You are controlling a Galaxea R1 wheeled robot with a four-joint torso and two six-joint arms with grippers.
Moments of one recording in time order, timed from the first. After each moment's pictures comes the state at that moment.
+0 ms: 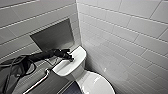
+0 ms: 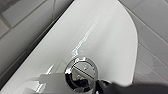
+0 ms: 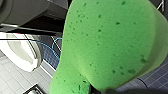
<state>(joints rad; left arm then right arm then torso) 0.06 2.62 -2.08 -0.10 0.63 -0.20 -1.58 2.59 -2.01 0.17 0.23 -0.16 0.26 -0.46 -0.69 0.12</state>
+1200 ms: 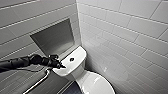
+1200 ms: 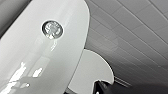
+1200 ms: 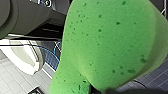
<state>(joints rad) 0.11 2.12 -1.33 -0.15 0.61 -0.19 -1.56 2.58 -1.99 0.17 0.23 -0.16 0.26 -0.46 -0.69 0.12</state>
